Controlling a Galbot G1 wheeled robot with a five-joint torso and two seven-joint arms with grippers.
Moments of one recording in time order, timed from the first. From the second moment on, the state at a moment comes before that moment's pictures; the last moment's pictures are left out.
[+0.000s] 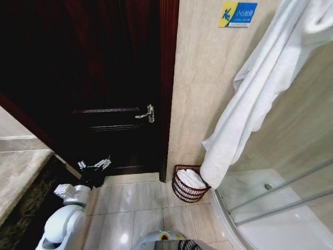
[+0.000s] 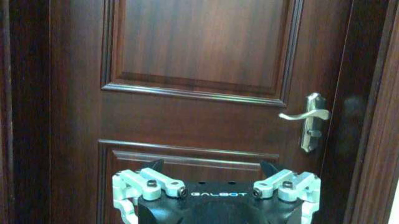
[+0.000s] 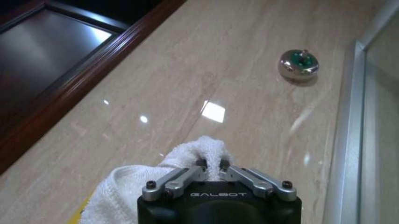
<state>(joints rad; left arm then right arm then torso) 1.62 -1.18 -0.78 -2.20 -0.55 0.08 -0.04 -1.63 -0.05 1.65 1.77 1.21 0.18 -0.02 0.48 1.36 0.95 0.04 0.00</state>
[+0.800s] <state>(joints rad) 1.62 -1.18 -0.78 -2.20 -0.55 0.08 -0.04 -1.69 0.11 1.52 1.87 1.13 0.19 -0.04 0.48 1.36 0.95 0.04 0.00</state>
